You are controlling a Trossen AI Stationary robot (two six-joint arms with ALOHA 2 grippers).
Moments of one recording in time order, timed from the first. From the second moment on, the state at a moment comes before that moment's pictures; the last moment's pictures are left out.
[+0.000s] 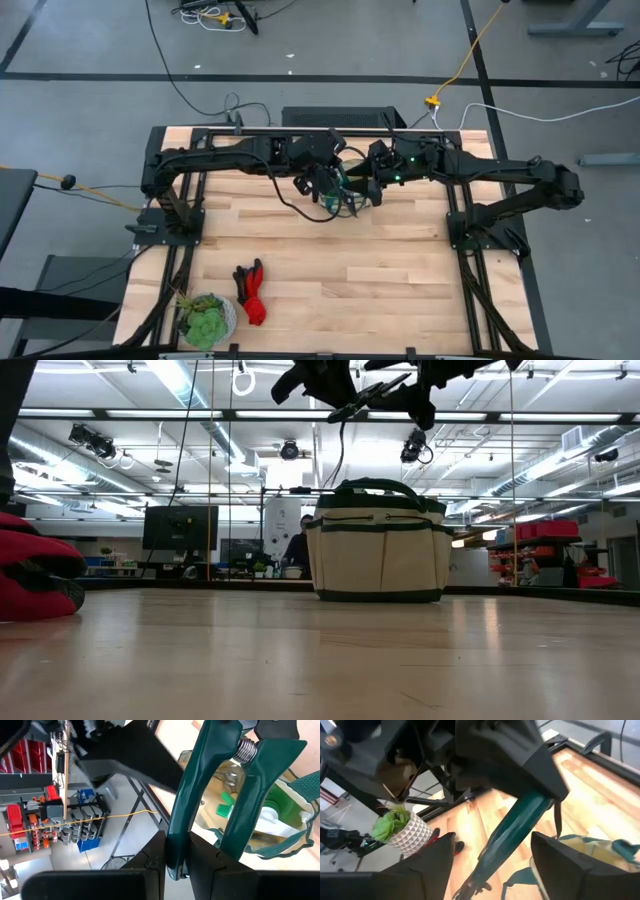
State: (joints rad) left arm 0.09 1.77 1.82 -0.74 -0.35 1.18; right arm -0.18 1.23 1.05 -0.18 -0.19 0.42
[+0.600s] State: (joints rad) left arm 0.06 1.77 1.82 -0.73 -0.34 1.20; right arm -0.21 1.25 1.05 -0.15 -0.22 0.46
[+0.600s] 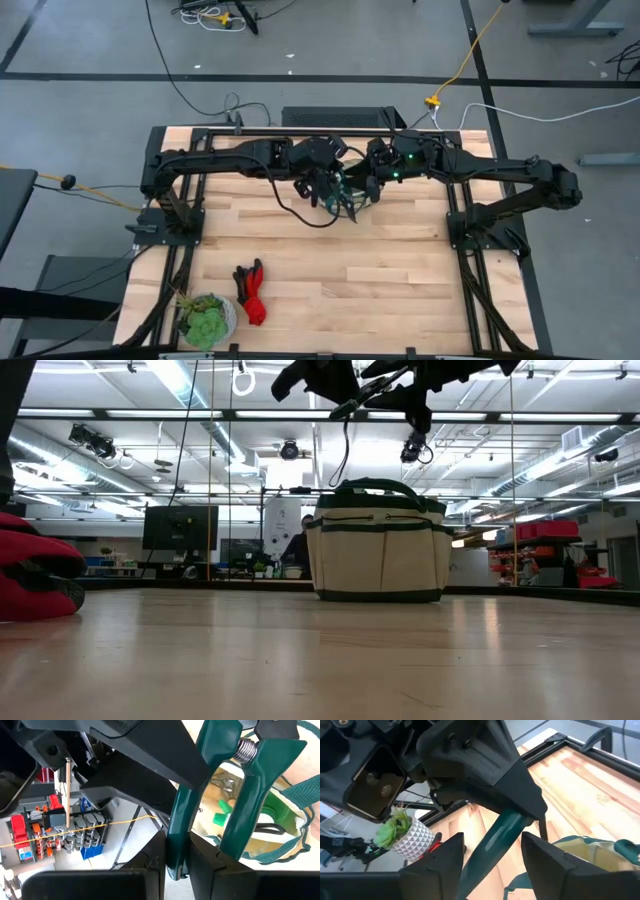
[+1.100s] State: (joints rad) left arm 0.06 1.77 1.82 -0.73 -0.35 1.19; right arm -0.21 1.29 1.05 -0.12 -0.27 0.48
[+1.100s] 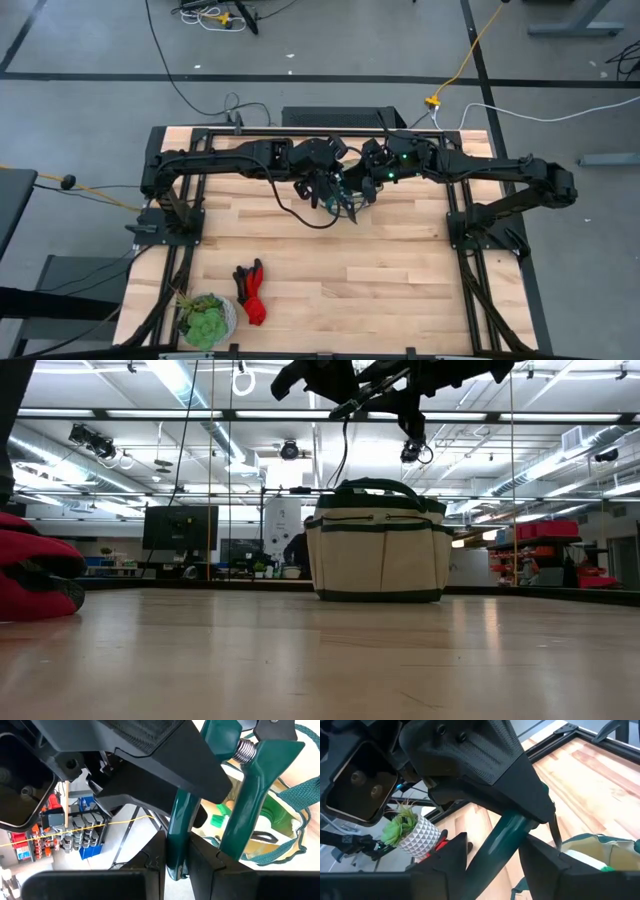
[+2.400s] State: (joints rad) left arm 0.06 1.77 1.82 -0.74 -0.34 1.20; right arm -0.21 1.29 1.04 -0.14 -0.25 0.43
